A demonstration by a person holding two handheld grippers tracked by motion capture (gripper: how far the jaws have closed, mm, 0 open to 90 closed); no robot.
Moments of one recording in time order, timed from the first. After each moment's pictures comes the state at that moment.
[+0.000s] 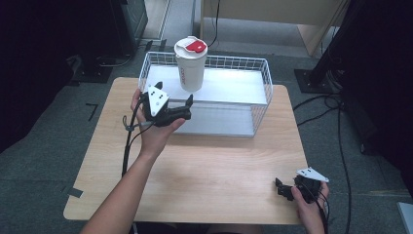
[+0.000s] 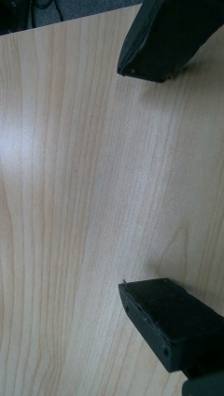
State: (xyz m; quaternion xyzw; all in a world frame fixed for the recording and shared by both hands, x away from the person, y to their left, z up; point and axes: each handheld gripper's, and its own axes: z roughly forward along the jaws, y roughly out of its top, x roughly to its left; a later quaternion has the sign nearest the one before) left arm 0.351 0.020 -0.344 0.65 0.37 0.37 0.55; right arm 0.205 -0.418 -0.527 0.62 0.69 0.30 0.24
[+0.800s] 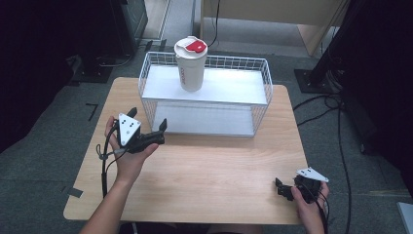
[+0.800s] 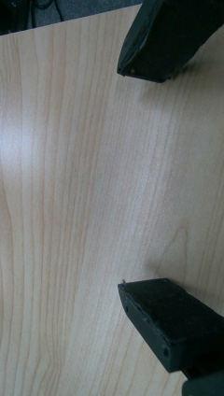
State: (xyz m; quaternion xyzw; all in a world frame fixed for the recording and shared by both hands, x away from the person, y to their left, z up) left arm 0.303 0.091 -0.395 0.65 0.41 0.37 0.53; right arm 0.205 -0.418 -0.527 0.62 0.69 0.30 0.24
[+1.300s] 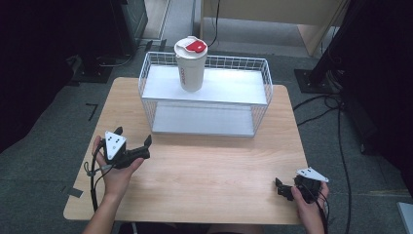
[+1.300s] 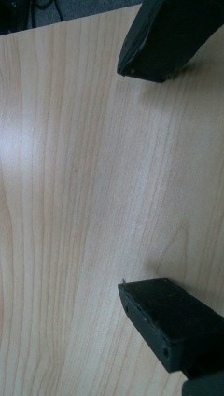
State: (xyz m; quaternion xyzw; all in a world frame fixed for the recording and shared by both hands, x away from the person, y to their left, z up) left arm 0.284 0.134 -0.446 0.65 0.47 0.35 0.48; right arm 0.205 -0.418 -0.527 0.62 0.69 0.30 0.24
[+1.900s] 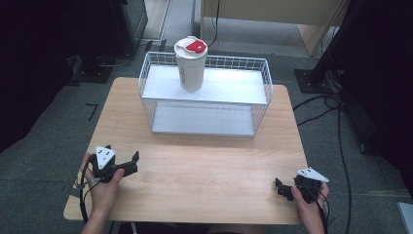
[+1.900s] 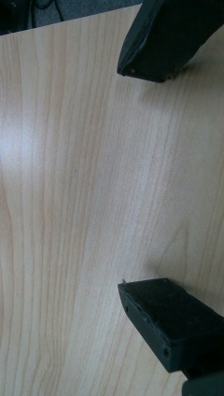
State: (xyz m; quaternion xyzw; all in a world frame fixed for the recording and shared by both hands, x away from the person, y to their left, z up) left arm 0.266 0.175 -0.488 0.68 0.53 0.32 0.40; right arm 0.205 -0.418 -0.527 0.62 0.69 0.30 0.24
